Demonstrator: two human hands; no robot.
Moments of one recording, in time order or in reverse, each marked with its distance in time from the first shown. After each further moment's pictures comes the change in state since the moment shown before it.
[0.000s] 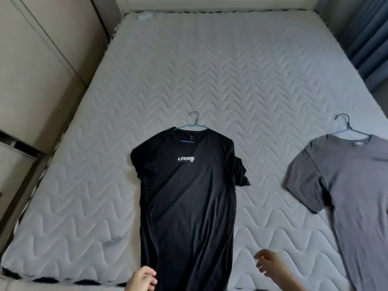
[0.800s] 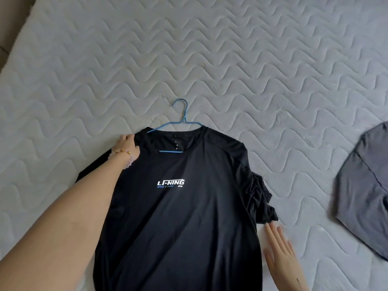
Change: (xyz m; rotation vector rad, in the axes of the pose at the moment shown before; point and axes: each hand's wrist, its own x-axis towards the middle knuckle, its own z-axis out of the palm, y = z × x) left_hand 0.319 0.427 -0.029 0.961 0.402 0.489; right_hand 0.220 -0.067 0.027 -0.479 0.315 -0.442
